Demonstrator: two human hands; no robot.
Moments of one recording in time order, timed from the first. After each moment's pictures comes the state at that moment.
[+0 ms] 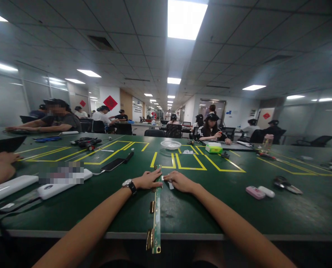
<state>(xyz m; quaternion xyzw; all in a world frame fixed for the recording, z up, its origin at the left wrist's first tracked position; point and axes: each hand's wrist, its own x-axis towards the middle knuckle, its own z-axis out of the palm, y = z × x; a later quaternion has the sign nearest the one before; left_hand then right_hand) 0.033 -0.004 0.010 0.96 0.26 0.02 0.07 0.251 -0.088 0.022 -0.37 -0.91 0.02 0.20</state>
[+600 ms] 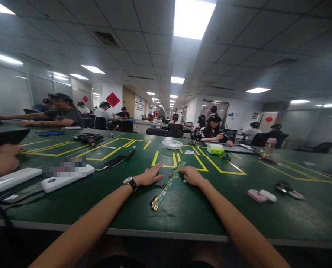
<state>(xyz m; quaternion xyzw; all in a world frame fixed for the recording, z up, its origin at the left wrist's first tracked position) 0.028 -0.004 0.013 0.94 0.29 0.10 0.13 0.308 -0.066 0.017 -0.56 -0.82 -0.06 0.12</state>
